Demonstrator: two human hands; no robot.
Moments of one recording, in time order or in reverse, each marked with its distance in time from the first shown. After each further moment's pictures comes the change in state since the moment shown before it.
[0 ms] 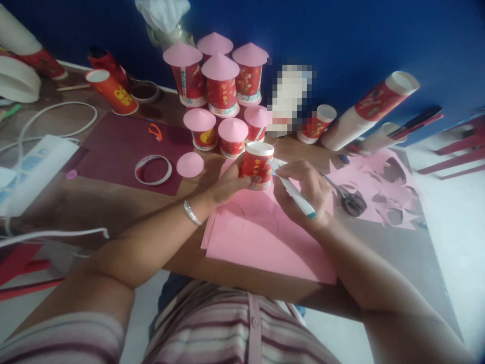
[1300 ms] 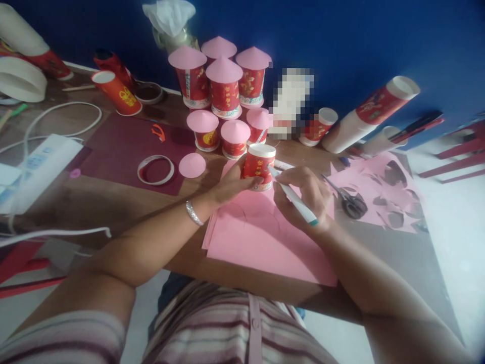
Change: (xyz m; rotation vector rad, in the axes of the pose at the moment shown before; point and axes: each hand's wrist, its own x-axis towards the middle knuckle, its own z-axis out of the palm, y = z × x) left_hand 0.001 0.001 0.000 0.041 0.025 -0.009; right_hand 0.000 -0.003 0.004 0.031 0.061 -0.073
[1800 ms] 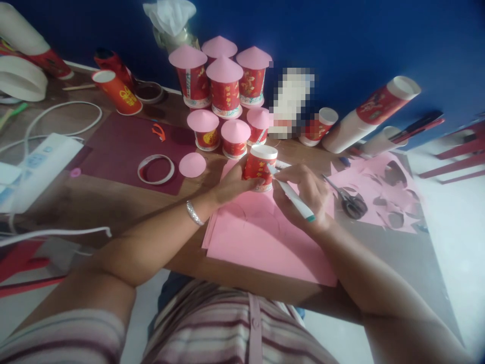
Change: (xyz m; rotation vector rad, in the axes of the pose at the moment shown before) left_hand -0.001 0.004 0.003 0.045 -0.034 -0.025; right_hand 0.001 -0.001 -0.002 -0.039 -0.064 0.034
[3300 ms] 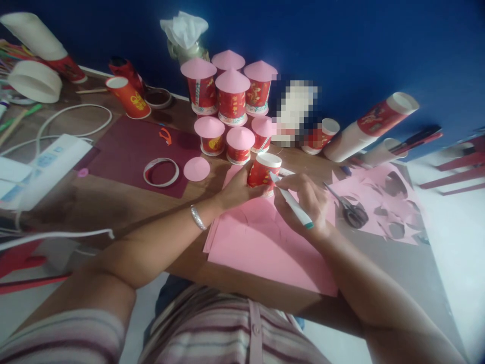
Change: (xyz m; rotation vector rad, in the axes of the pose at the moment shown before) left_hand -0.002 0.002 0.004 0.186 0.057 0.045; right_hand 0.002 -0.001 -0.004 0.008 -0.072 -0.006
